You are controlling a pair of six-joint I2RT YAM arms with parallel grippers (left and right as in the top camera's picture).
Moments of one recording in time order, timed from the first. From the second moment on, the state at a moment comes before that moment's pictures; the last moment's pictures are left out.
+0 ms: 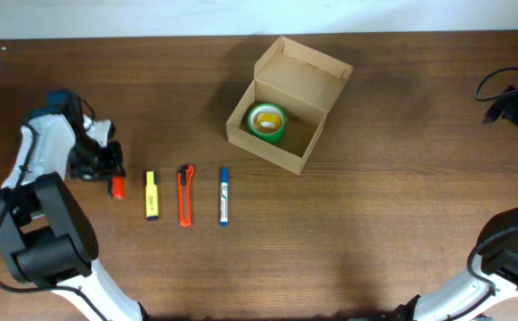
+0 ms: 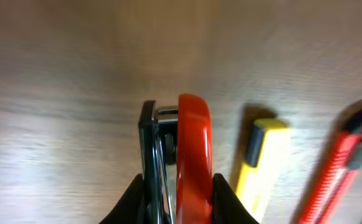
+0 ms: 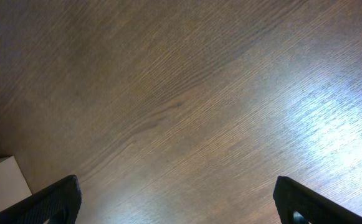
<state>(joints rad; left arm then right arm) 0.31 2.00 1.50 -1.09 0.12 0.17 -0.55 1.97 2.09 -1.51 -0.07 0.18</state>
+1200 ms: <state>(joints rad) -0.35 2.04 2.27 -1.24 0.16 0.41 -0.55 1.97 2.09 -1.52 -0.07 0.18</state>
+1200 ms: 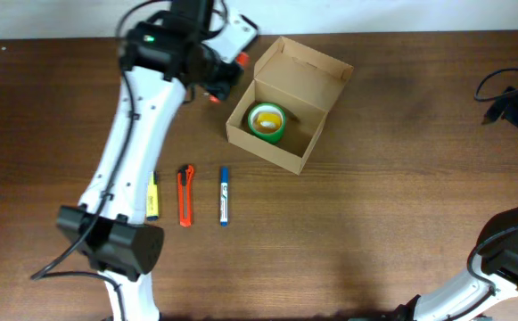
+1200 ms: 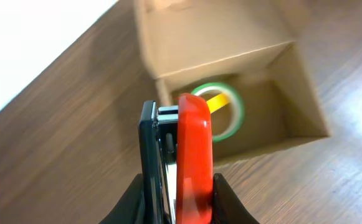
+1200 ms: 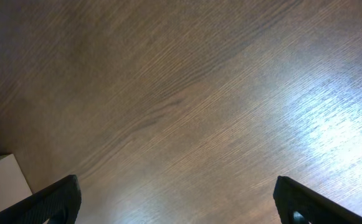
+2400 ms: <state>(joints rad) -0.54 2.35 2.27 -1.12 0.24 0.30 -0.55 1.97 2.07 -1.52 -0.07 0.18</state>
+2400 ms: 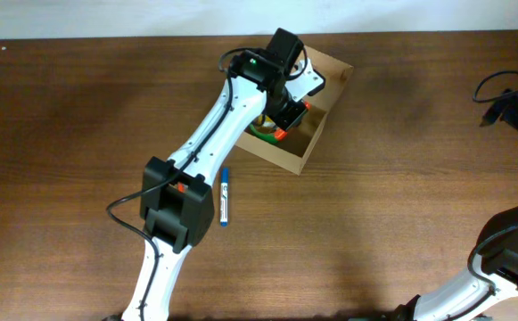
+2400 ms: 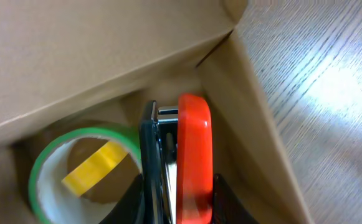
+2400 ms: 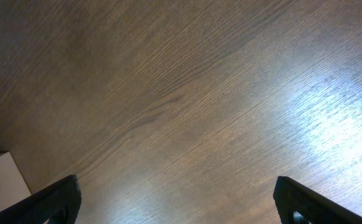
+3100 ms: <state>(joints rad) -0.59 2.43 2.27 -1.09 0.24 0.06 -0.55 1.97 2.07 -1.51 -0.07 0.18</state>
